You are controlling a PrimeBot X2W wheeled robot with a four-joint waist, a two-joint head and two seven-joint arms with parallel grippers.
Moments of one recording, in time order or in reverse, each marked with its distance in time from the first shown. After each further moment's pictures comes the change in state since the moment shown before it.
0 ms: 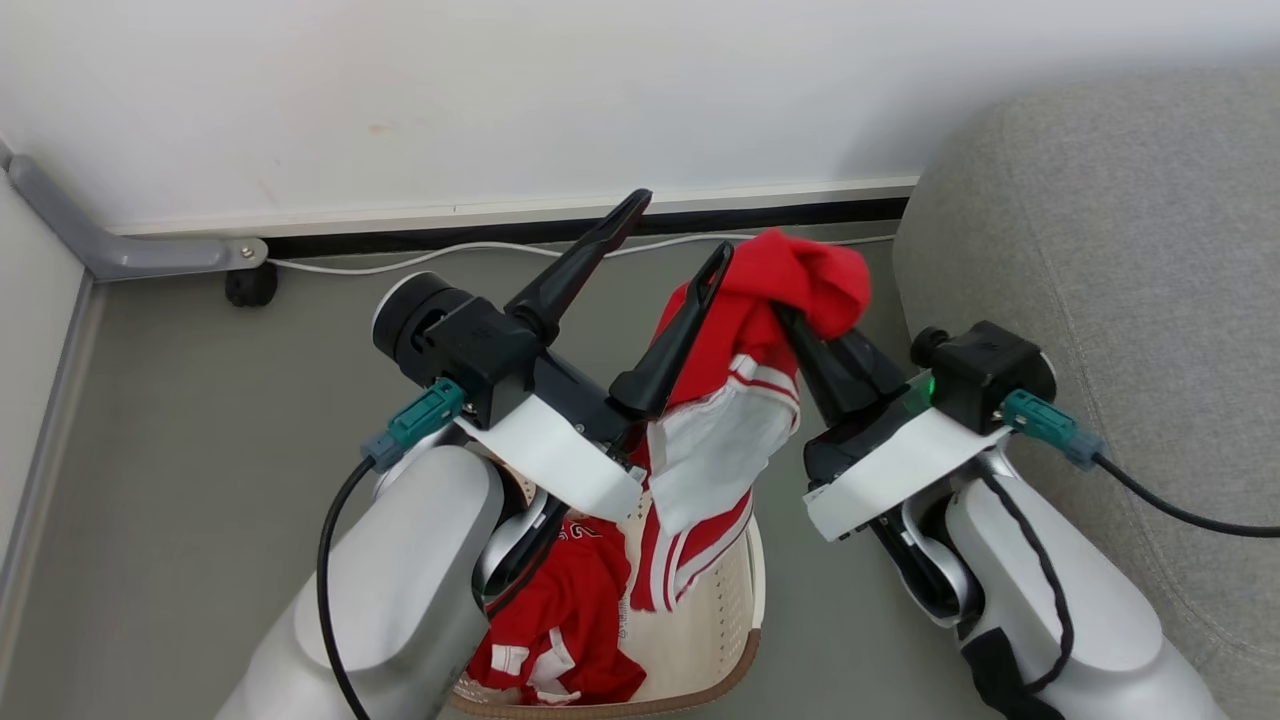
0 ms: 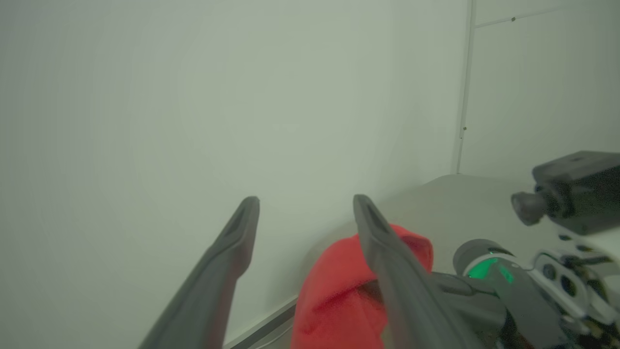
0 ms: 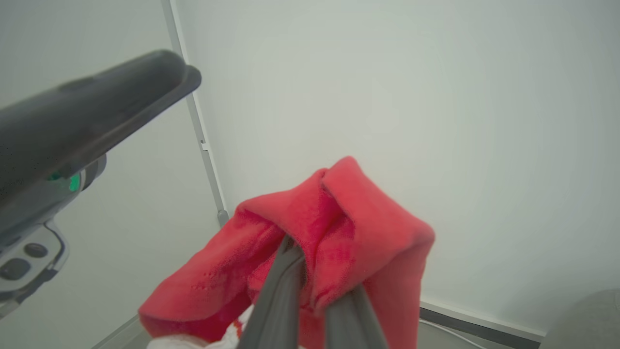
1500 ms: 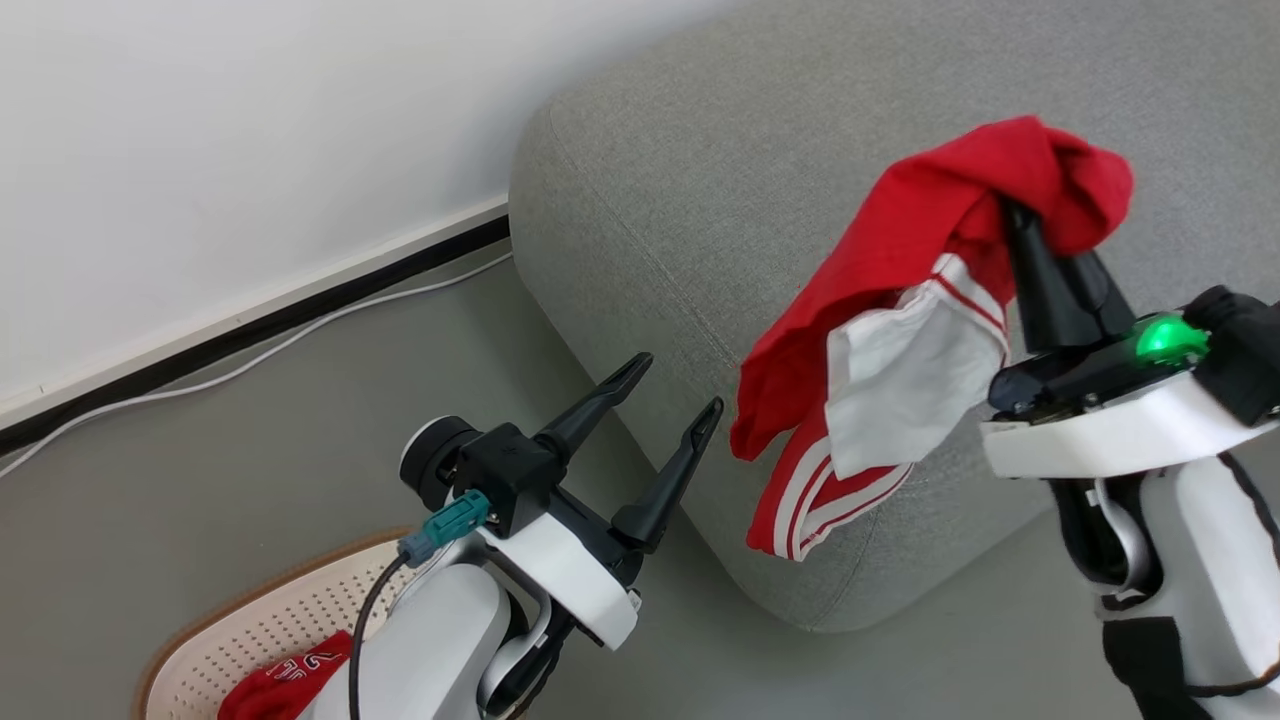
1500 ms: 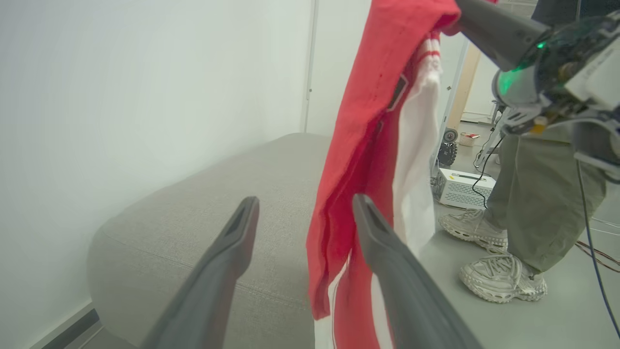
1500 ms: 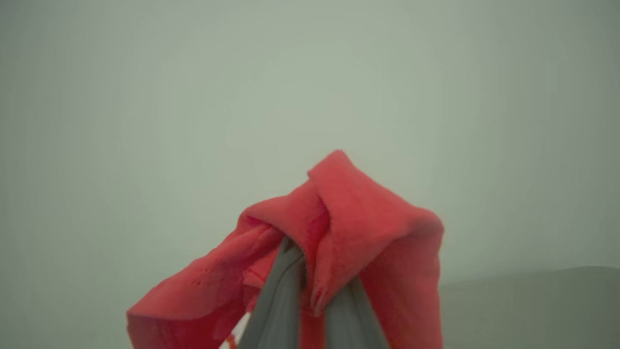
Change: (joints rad) left arm 0.155 0.036 -0.090 0.053 -0.055 0.000 0.000; right arm 0.125 -0.064 -0.319 -0.297 -0.035 0.000 0.000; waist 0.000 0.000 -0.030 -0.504
